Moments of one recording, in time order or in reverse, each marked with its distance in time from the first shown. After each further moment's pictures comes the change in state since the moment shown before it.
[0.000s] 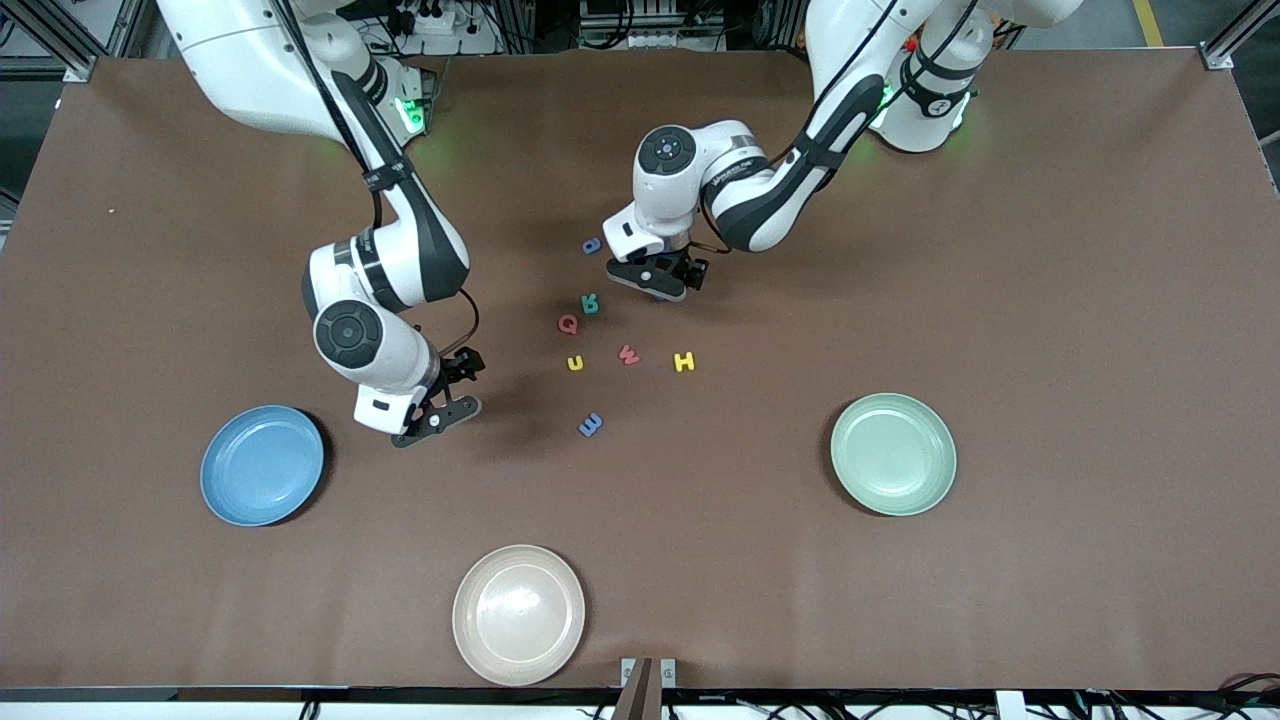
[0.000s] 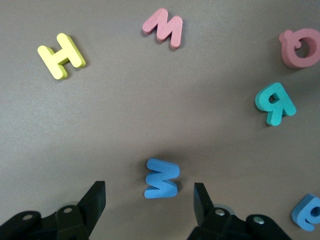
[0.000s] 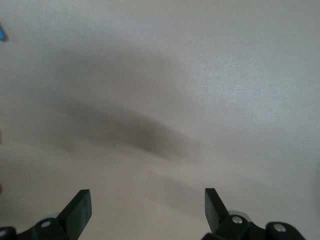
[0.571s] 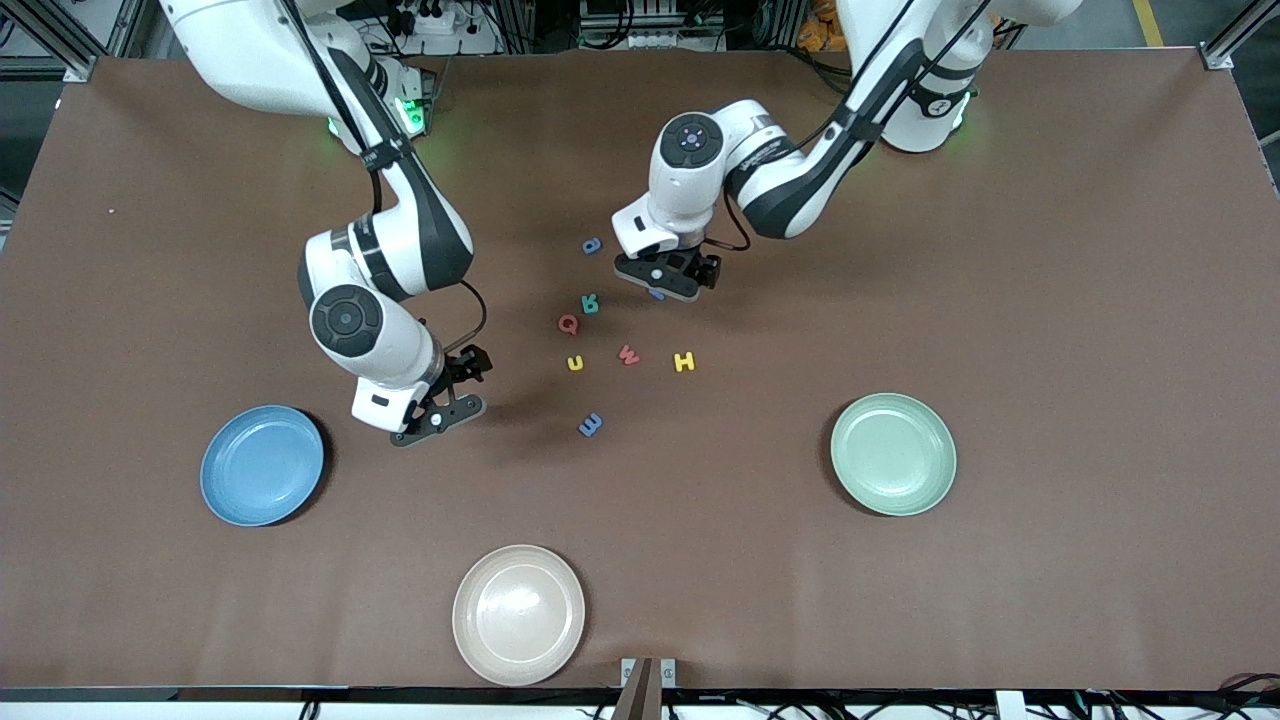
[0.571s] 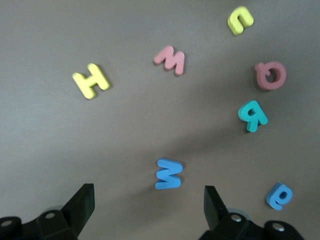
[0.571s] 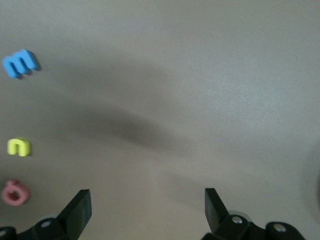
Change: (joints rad) left arm 0.028 -0.082 0.000 0.000 -0.114 -0.038 0.121; right arm 0.009 -0.032 0.000 0.027 -0.001 -0.013 0.032
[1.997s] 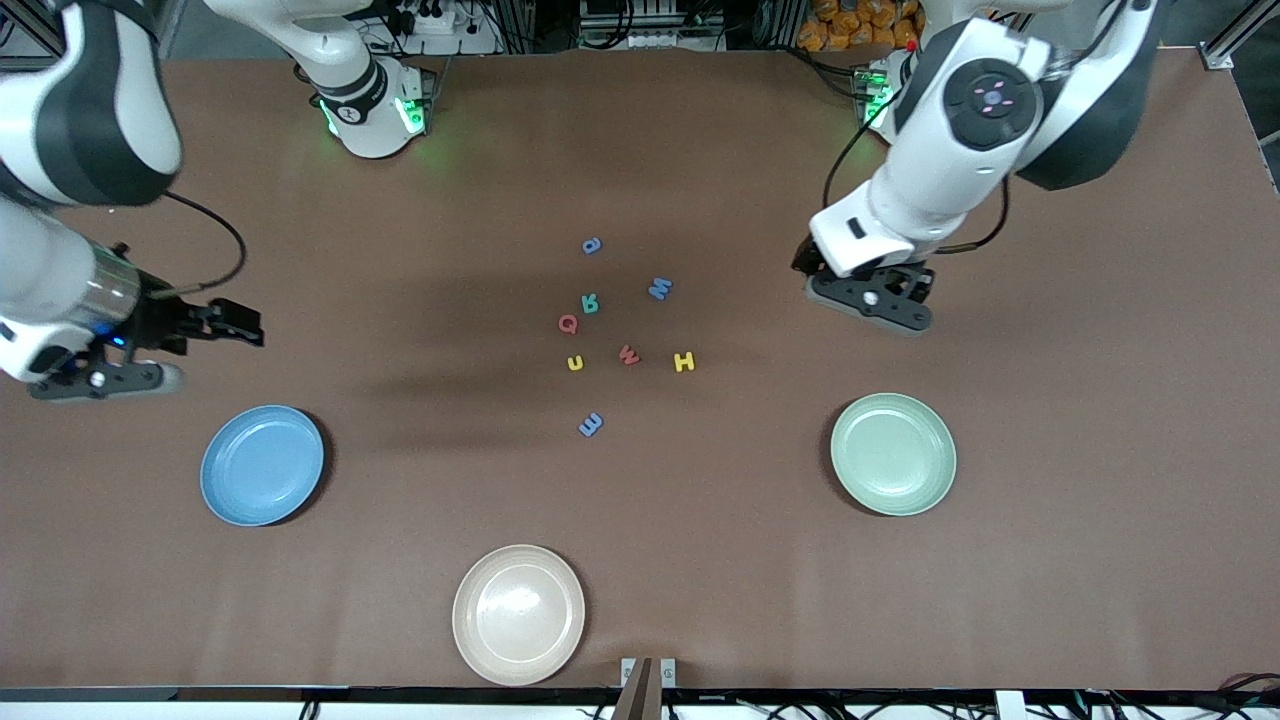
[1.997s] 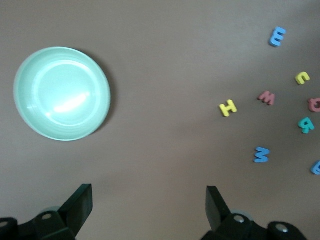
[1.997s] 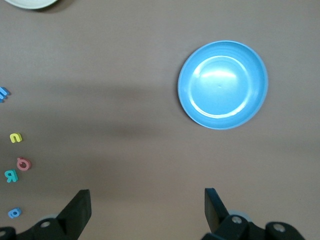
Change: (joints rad) left arm 0.352 -0.362 0.044 0.136 -0.230 -0.489 0.524; right arm -0.303 -0.255 0.003 0.196 -0.015 -0.469 0.062
